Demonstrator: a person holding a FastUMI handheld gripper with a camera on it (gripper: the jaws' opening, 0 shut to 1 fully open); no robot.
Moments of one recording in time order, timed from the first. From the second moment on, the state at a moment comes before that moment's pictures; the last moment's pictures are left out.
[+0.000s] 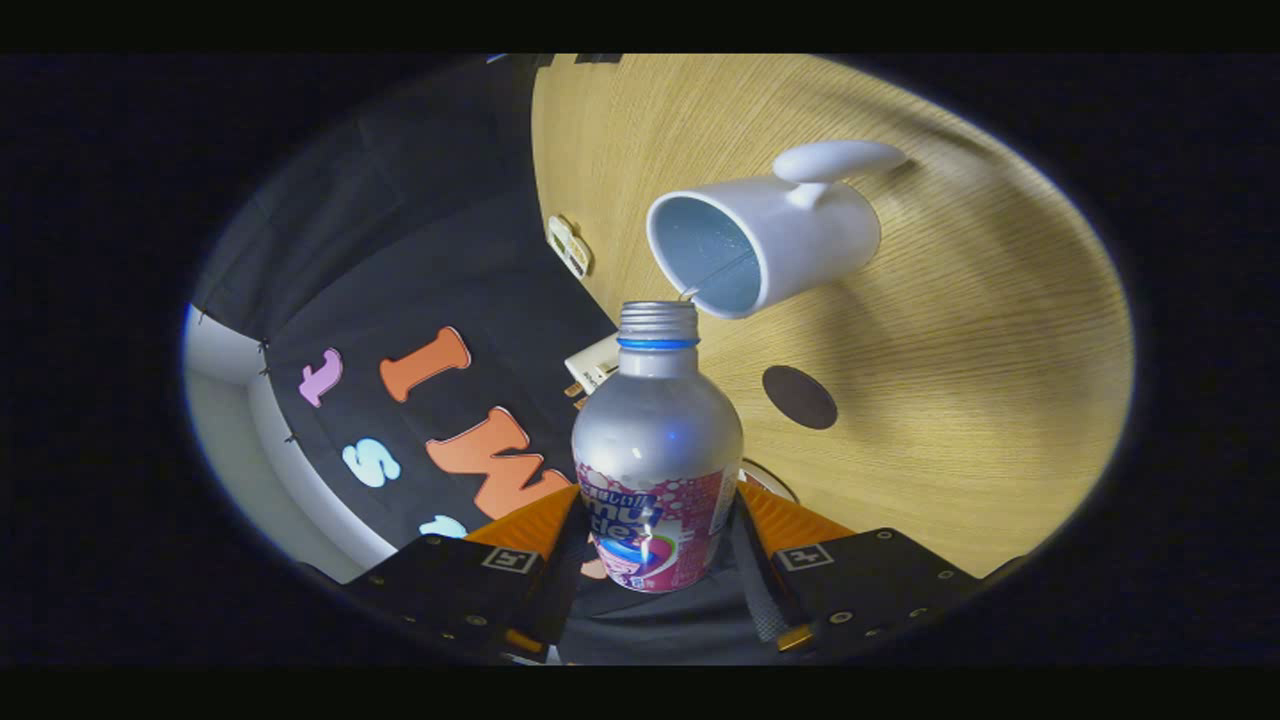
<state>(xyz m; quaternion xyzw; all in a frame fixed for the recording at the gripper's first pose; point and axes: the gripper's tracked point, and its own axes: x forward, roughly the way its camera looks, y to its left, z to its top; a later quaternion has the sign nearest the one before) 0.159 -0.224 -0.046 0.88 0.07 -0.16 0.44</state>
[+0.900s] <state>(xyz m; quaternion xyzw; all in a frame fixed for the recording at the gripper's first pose) 0.157 -0.230 -0.039 0.90 0.05 -0.15 0.40</state>
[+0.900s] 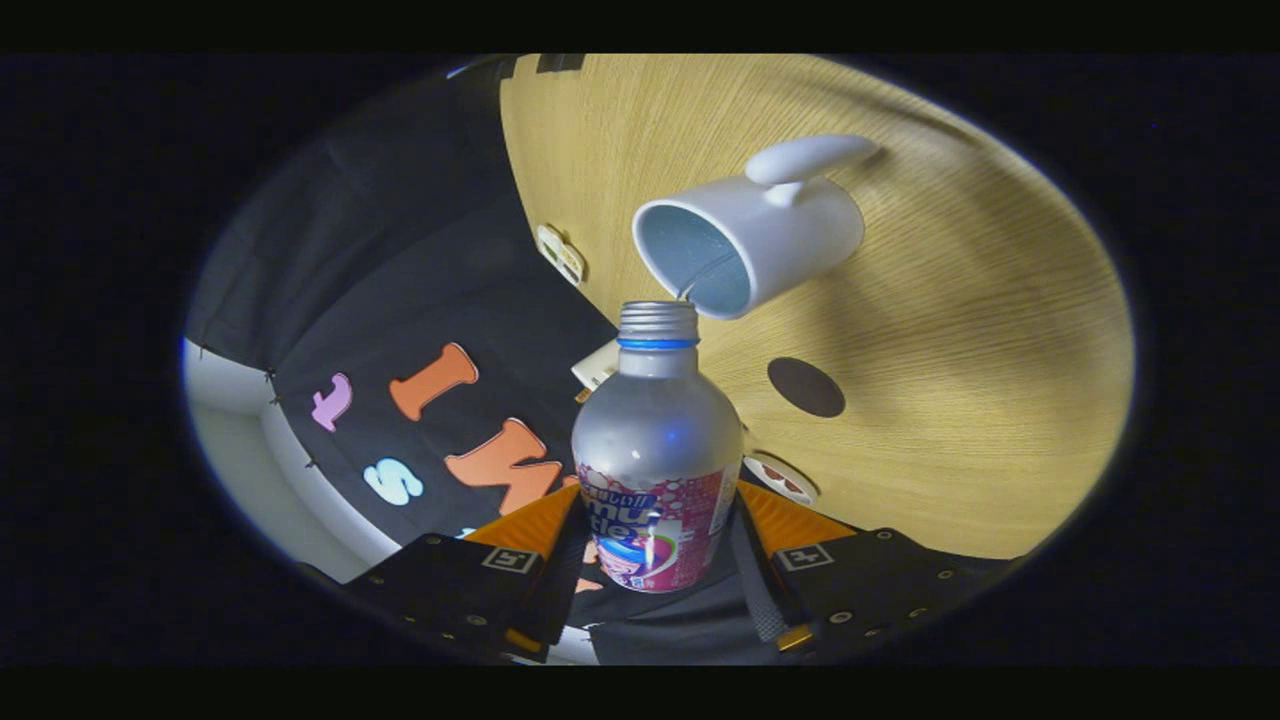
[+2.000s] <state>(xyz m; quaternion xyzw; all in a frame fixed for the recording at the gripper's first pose) 0.179 -0.191 -0.064 0.52 0.14 -0.12 0.84</state>
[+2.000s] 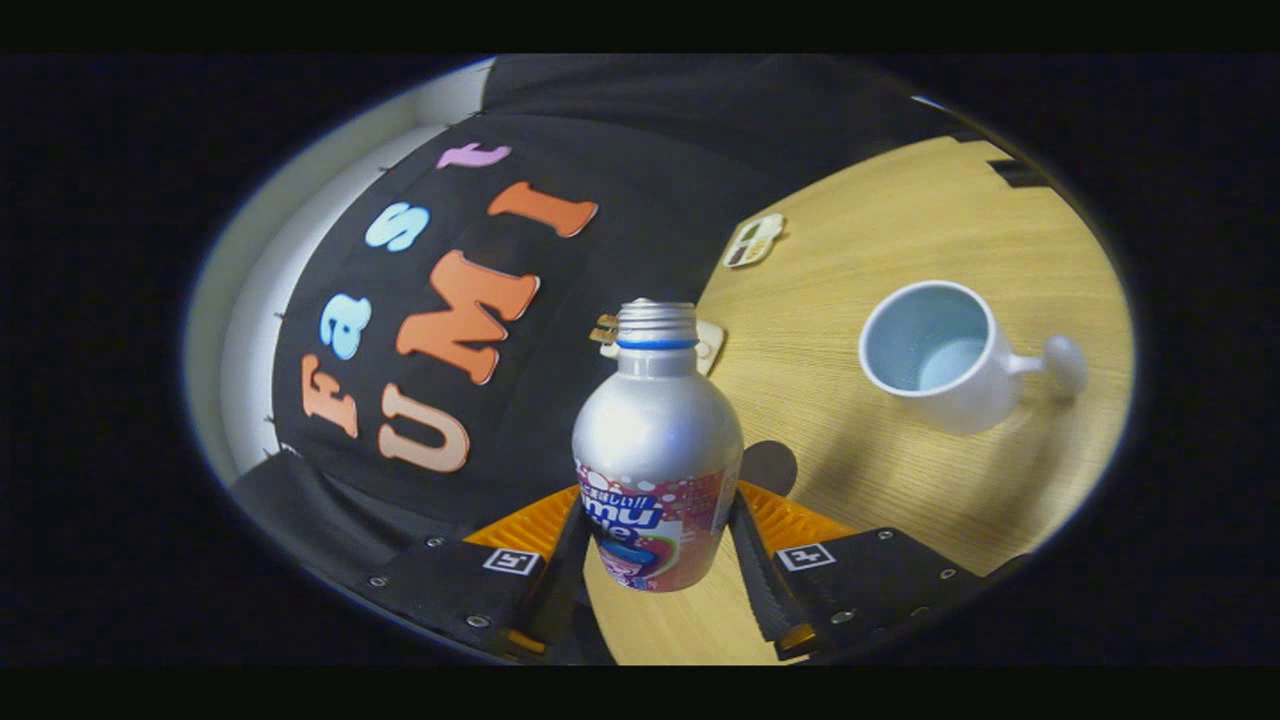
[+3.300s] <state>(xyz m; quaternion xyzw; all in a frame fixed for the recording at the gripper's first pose) 0.299 -0.183 -0.086 0.01 0.18 -0.08 0.98</state>
